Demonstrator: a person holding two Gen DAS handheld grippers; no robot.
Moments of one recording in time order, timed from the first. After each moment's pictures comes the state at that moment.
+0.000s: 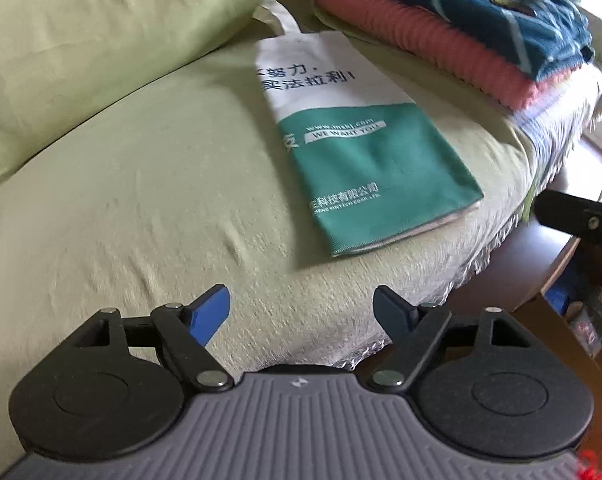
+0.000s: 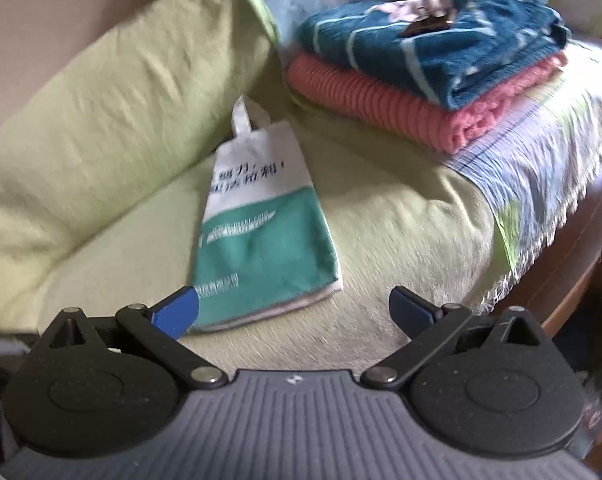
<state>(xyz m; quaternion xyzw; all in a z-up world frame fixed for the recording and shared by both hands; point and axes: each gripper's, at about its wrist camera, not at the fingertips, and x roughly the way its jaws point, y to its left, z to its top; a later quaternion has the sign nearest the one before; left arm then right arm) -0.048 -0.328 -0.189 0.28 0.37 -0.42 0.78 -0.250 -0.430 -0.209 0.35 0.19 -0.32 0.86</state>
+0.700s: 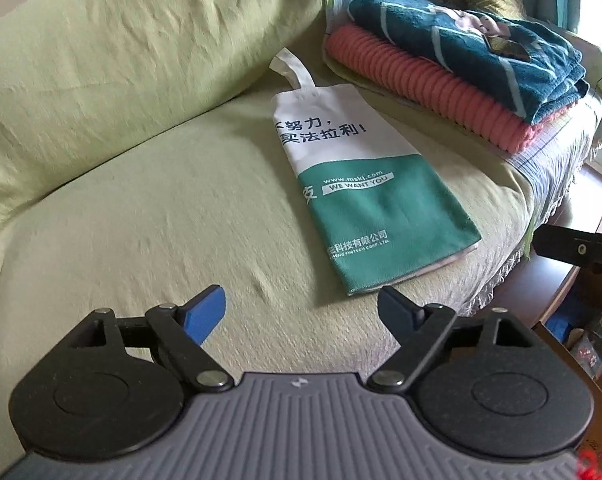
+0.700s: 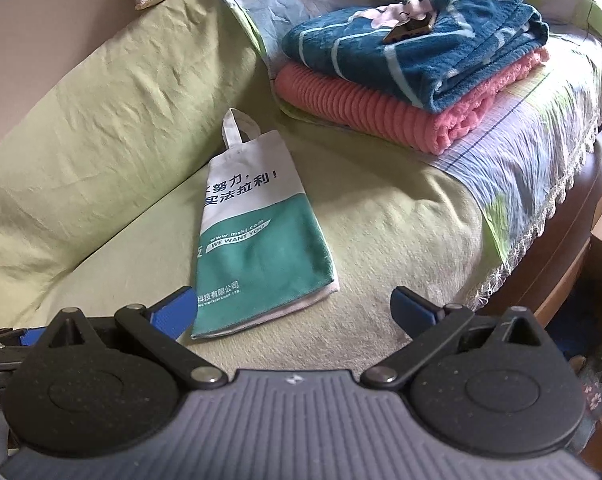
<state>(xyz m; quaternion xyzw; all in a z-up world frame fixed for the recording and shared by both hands) -0.053 -0.314 -0.156 0.26 0.31 -0.43 0.81 -0.257 -0.422 -0.202 0.35 0.18 -0.34 0.85</state>
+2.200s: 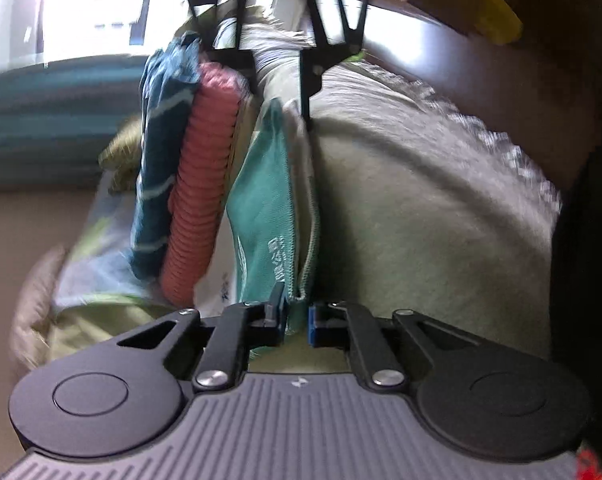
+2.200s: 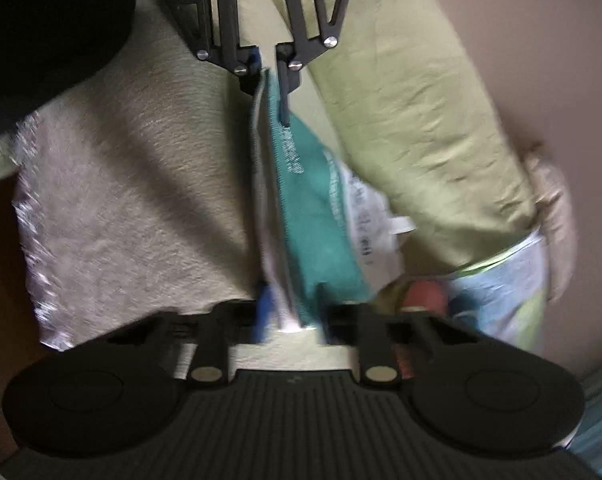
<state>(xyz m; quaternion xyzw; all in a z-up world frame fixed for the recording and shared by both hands) -0.062 -0.335 -0.329 0.63 -0.29 -0.55 0.46 -0.180 -0.403 -0.338 -0.47 0.29 -0.11 0.83</state>
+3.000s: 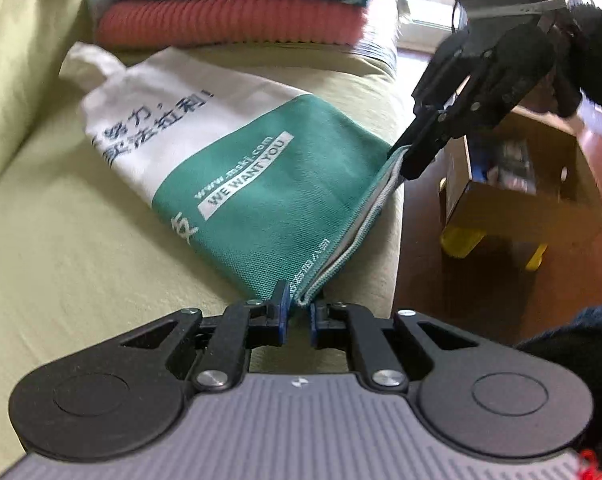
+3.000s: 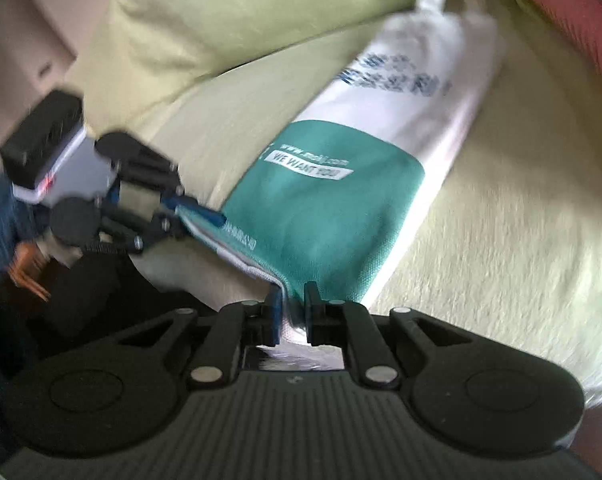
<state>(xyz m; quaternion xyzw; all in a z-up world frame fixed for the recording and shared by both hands) 0.039 -0.356 -0.222 0.40 0.27 -0.69 0.55 -0.136 -0.545 -0.257 0.28 0.37 0.05 0.88</state>
